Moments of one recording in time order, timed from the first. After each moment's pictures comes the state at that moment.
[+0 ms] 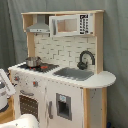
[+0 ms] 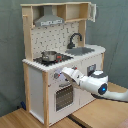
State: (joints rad) arm -0.76 -1.48 1.55 -2.20 -0.17 3.03 0.19
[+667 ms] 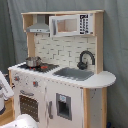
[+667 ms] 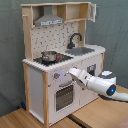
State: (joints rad) arm -0.62 -1.48 1.52 -2.32 -0.17 2.99 0.14
